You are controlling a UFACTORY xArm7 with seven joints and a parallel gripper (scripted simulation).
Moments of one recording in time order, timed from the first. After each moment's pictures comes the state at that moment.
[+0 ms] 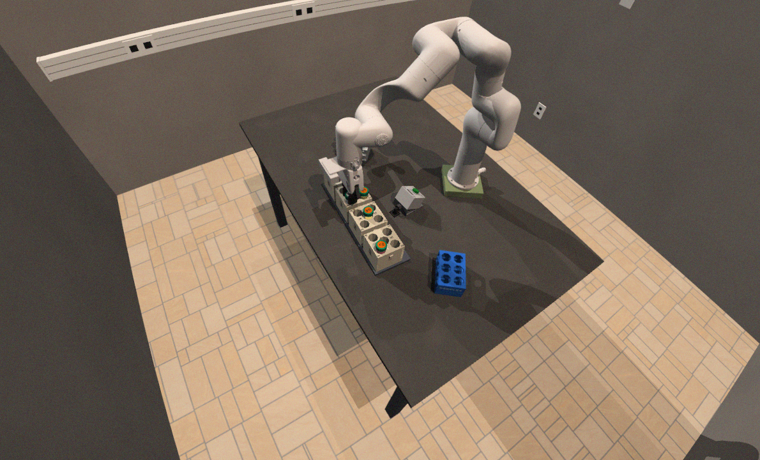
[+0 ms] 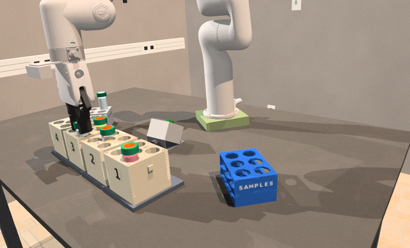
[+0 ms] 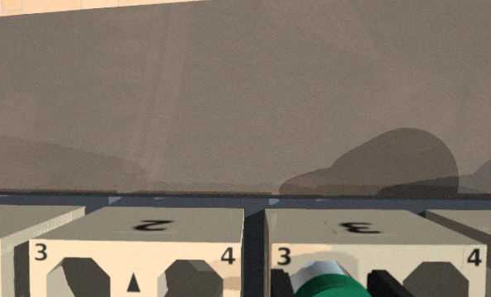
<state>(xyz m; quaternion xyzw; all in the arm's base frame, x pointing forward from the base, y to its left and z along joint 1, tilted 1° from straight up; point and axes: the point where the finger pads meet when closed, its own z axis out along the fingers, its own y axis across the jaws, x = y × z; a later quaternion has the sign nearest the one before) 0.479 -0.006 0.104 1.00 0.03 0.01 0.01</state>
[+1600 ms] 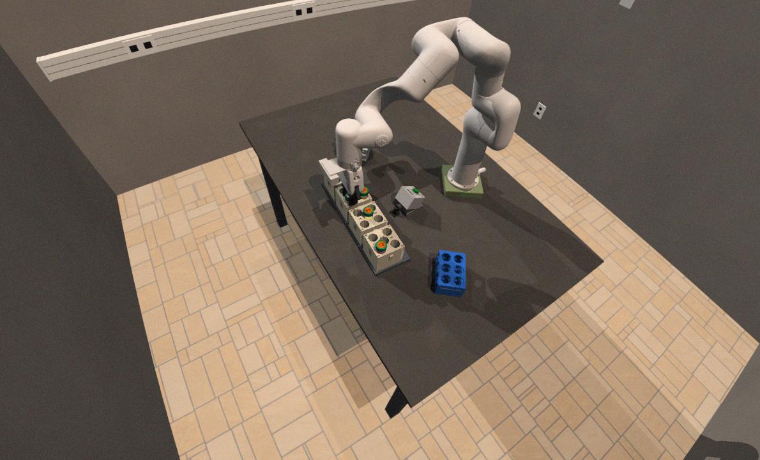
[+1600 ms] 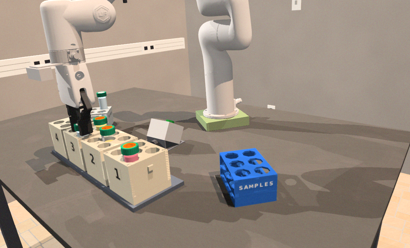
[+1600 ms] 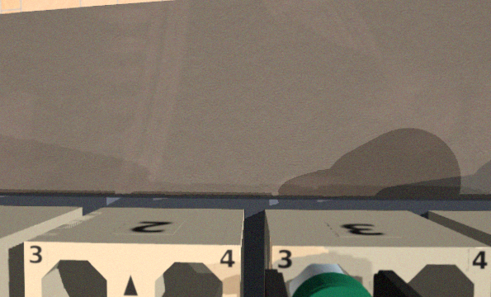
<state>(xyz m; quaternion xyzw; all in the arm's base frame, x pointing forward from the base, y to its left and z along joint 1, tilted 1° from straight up) 0.479 -0.006 0.100 1.00 0.03 0.01 0.01</state>
